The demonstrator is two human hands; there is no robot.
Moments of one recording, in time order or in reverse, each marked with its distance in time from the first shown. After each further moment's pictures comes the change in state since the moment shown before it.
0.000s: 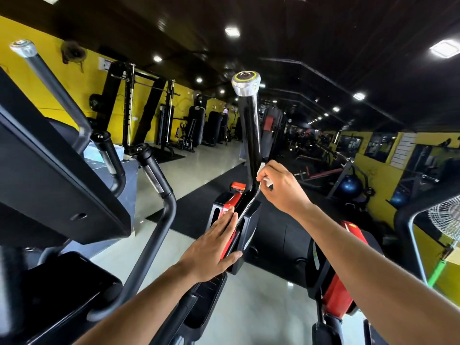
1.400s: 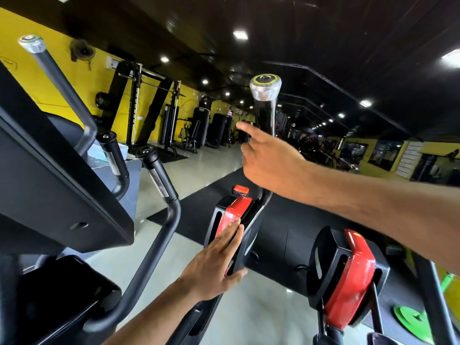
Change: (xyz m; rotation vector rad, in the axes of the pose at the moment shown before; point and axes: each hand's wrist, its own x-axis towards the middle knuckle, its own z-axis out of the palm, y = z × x) left_hand -0.007 0.001 0.004 -0.057 0.058 0.017; right_hand 0.083 -0.100 -0.052 -1.479 -0.505 -0.684
